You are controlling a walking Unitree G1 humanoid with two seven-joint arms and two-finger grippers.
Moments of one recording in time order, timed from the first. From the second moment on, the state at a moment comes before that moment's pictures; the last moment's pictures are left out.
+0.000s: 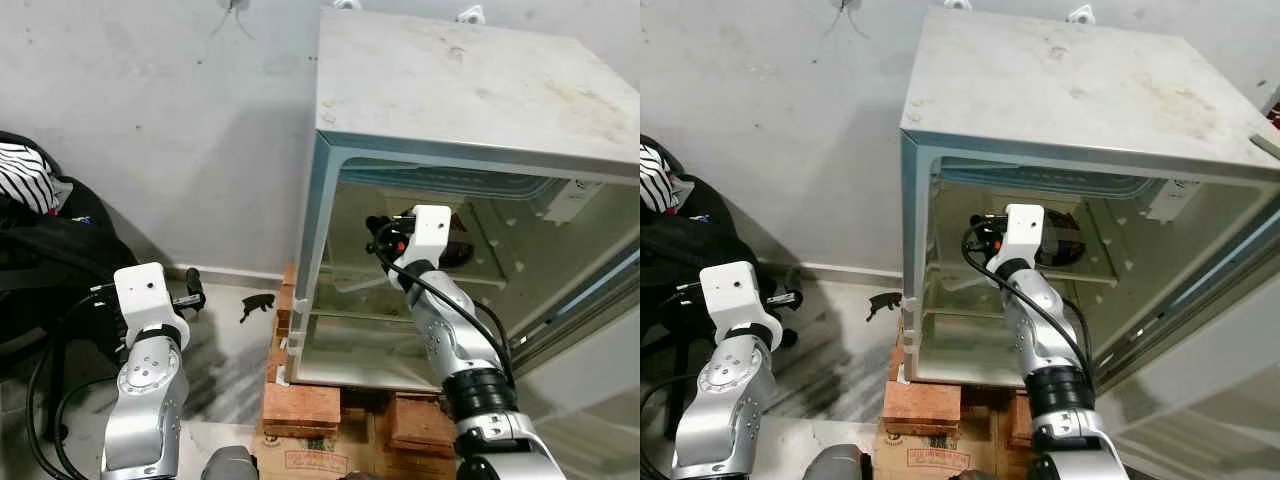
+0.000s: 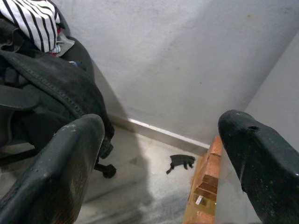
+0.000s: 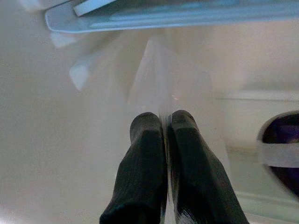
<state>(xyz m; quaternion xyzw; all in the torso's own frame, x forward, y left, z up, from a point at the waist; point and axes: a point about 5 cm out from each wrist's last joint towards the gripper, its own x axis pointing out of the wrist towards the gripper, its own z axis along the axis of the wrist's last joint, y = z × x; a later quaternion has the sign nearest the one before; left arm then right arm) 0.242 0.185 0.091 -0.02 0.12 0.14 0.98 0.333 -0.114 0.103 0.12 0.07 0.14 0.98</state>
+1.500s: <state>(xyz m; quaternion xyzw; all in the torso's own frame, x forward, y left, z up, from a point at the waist) 0.184 0.168 0.097 -0.02 0.20 0.14 0.97 0.376 -0.112 0.102 0.20 0.12 -0.10 0.97</state>
